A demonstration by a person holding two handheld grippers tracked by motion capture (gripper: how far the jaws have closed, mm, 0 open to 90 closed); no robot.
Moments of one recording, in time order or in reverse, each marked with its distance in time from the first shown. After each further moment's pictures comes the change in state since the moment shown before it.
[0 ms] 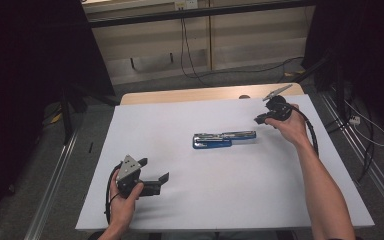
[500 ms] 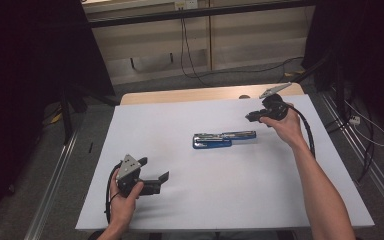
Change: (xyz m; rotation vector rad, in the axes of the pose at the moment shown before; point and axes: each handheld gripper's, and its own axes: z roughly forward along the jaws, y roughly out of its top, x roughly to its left) left arm 0.000 0.001 0.000 -0.005 -0.002 -0.002; right arm 0.019 0.013 -0.007 -0.120 0.086 -0.020
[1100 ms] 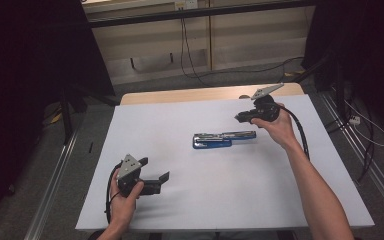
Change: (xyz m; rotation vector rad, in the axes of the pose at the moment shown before) left arm 0.000 0.000 0.001 0.002 -0.007 -0.004; right arm 0.026 0.015 0.006 -0.068 0.080 -0.069
